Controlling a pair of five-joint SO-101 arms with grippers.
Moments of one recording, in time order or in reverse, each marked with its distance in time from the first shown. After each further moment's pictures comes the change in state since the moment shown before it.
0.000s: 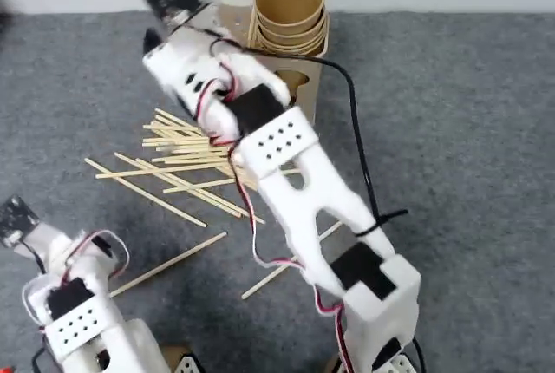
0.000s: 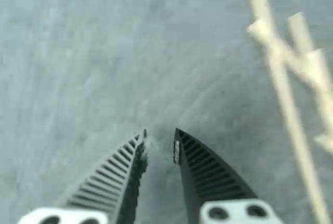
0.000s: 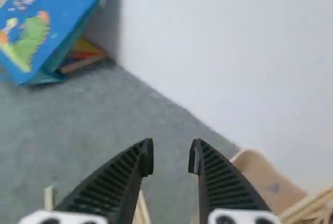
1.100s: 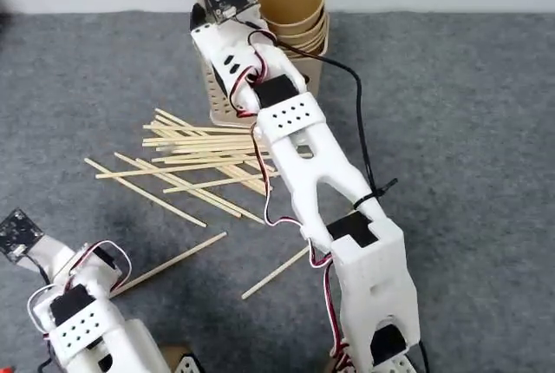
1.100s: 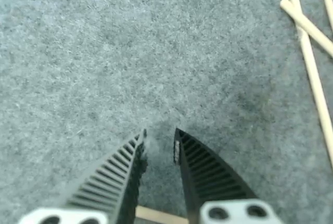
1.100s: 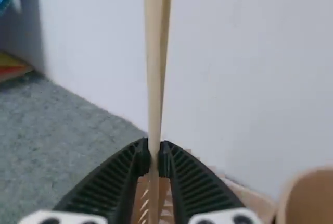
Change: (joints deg) left arm -3.4 0.0 6.8 0.0 0.4; right arm 11.0 17.5 0.0 -25.5 0.0
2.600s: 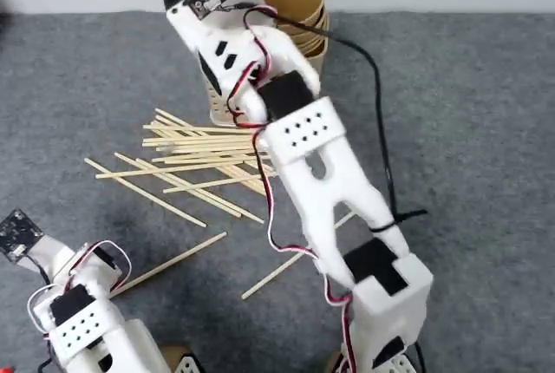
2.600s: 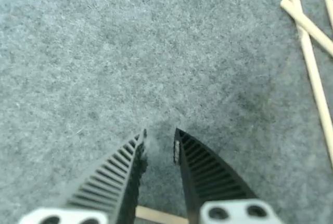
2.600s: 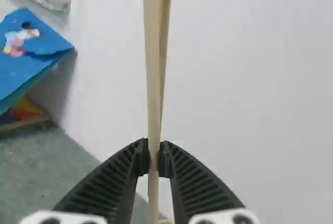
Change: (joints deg) left arm 0.0 0.0 0.0 0.0 0.0; right arm -4.3 -16.2 -0.1 2.7 8.1
